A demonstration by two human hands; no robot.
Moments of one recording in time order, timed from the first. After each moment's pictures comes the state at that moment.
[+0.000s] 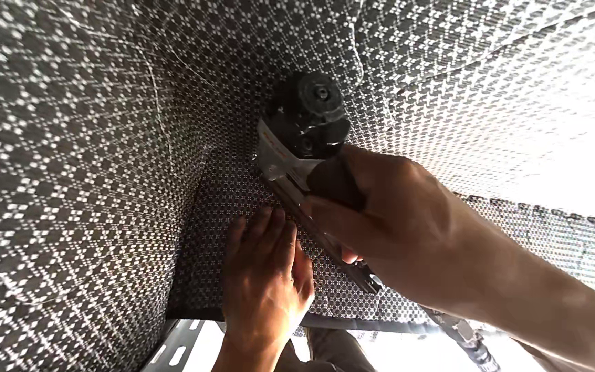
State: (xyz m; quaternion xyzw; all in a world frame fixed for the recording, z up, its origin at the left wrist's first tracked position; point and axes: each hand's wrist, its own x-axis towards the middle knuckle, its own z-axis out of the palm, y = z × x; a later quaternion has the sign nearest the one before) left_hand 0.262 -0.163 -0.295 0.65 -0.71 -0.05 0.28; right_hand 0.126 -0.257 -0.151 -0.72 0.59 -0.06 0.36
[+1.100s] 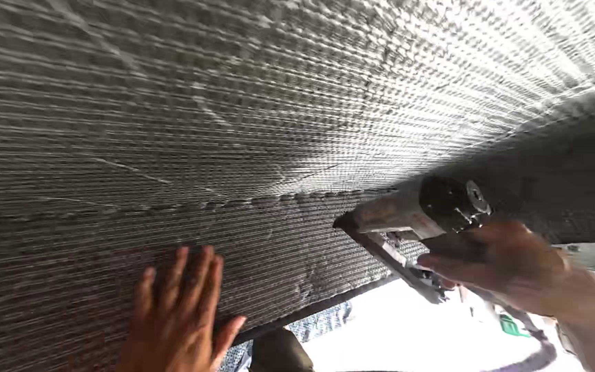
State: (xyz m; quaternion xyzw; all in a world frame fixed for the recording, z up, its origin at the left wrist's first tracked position) left_hand 0.037 -0.125 -0.286 0.46 -0.88 -0.09 0.11; right_hand -0.347 -0.099 -0.062 -0.60 0.72 -0.15 0.30
